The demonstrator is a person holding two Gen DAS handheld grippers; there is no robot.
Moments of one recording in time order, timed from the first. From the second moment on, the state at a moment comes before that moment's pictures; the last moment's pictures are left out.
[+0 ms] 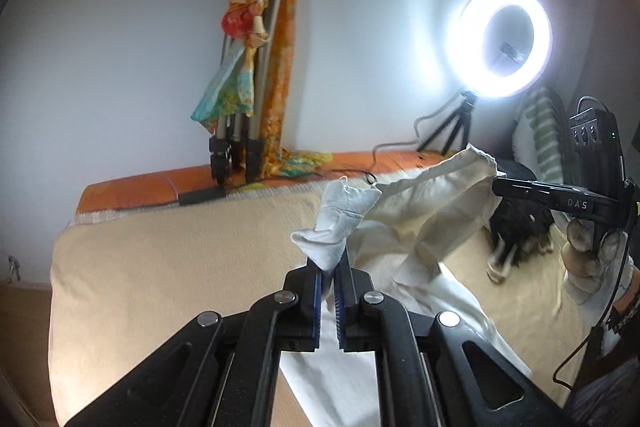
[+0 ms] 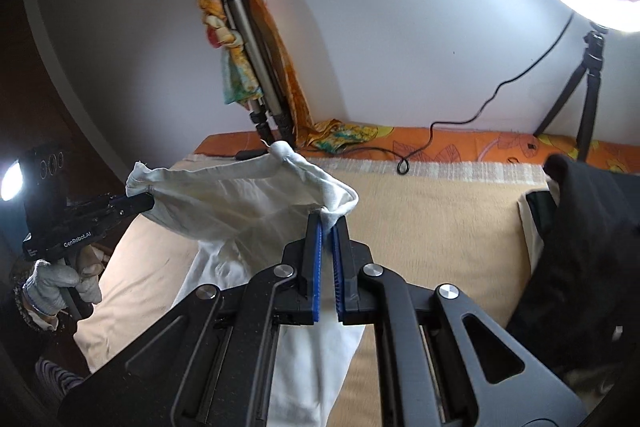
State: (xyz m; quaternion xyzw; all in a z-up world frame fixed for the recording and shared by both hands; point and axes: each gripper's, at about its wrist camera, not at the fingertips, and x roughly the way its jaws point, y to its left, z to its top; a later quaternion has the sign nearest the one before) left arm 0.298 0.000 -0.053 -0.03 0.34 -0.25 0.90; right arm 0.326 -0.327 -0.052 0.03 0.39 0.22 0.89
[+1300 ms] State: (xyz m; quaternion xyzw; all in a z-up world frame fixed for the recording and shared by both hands) left arm 0.144 0.041 -0.158 -0.27 0.50 -0.26 0.78; right arm 0.165 -0.377 -0.146 0.18 0.52 0.21 0.81
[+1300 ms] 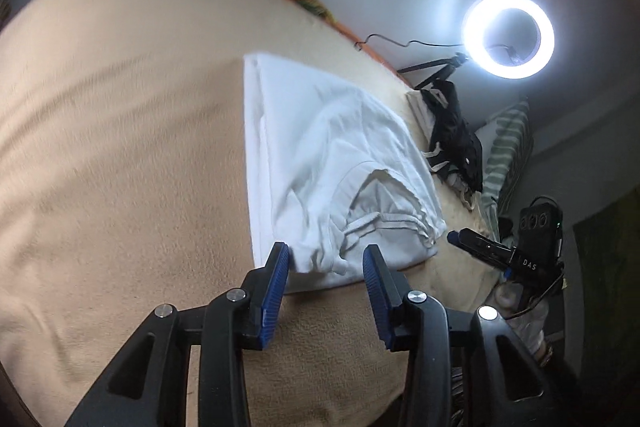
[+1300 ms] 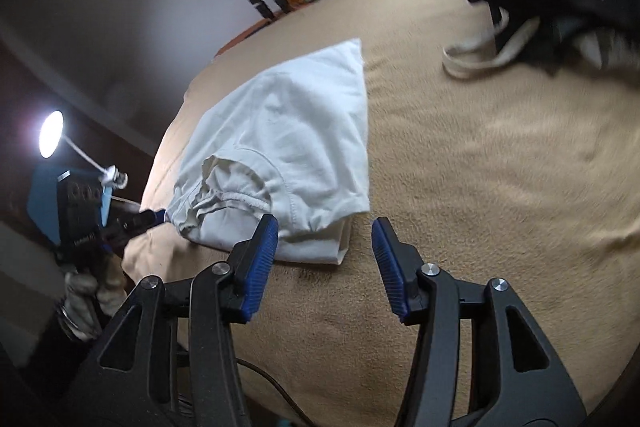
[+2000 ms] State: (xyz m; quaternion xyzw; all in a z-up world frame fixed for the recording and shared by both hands) left arm 0.151 0.055 -0.146 -0.31 0.47 -0.29 0.78; right arm 0.165 -0.366 -0.134 0.25 0.50 0.24 0.80
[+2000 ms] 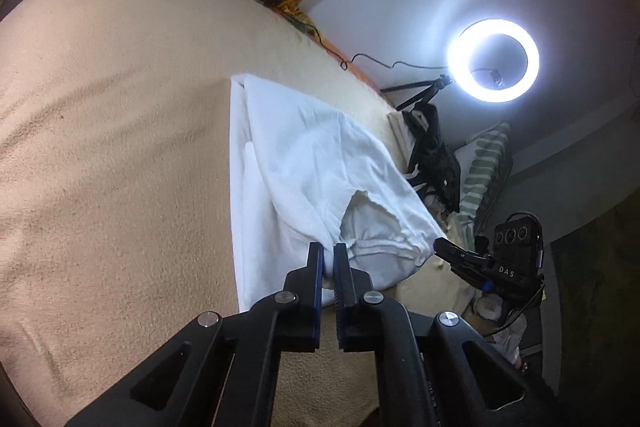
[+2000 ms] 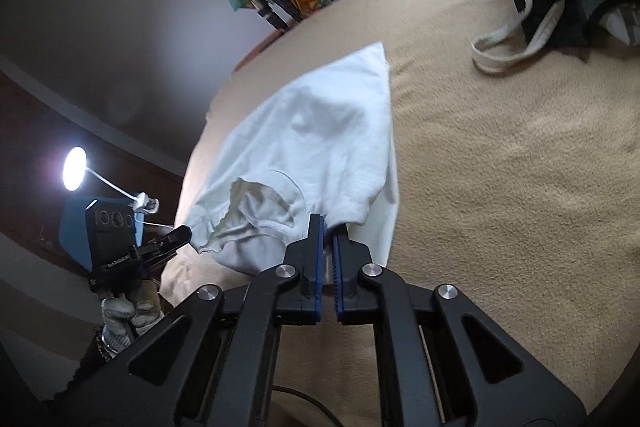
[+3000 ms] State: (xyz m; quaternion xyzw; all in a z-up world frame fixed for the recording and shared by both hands) left arm 0.147 0.072 -0.148 -0.32 0.48 -0.28 0.77; right arm 0.168 -0.387 -0.138 0.35 0.50 0.24 0.76
